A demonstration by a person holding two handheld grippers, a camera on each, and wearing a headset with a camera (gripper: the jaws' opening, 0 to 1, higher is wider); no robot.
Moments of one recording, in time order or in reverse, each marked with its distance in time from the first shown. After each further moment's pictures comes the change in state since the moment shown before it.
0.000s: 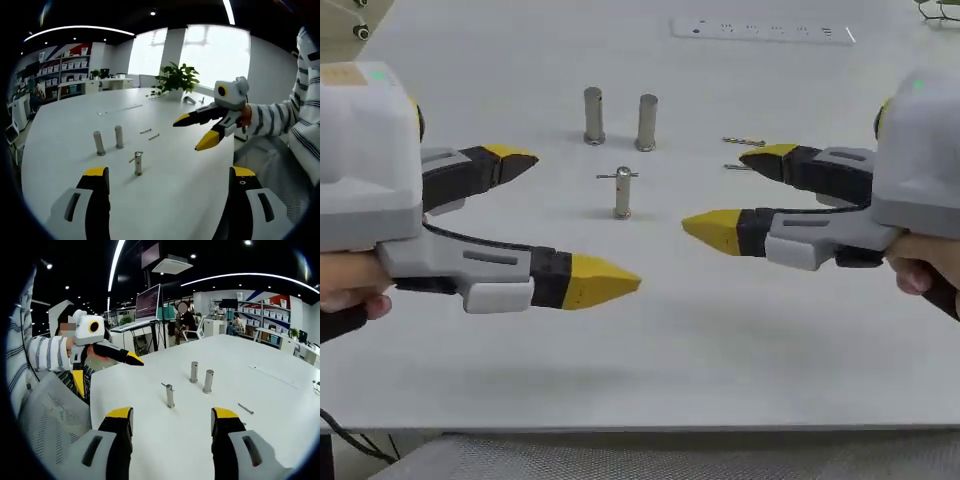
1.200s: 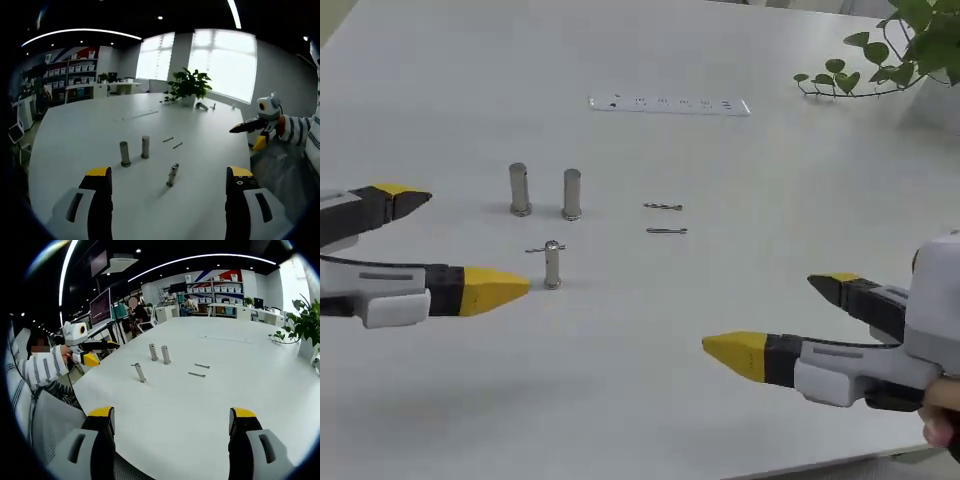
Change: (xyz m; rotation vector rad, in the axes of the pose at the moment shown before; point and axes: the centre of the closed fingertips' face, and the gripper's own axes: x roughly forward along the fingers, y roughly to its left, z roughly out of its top) left arm 0.008 0.079 0.024 -0.011 -0.053 0.065; right arm -0.079 -0.016 -0.042 0.275 0.080 -0.326
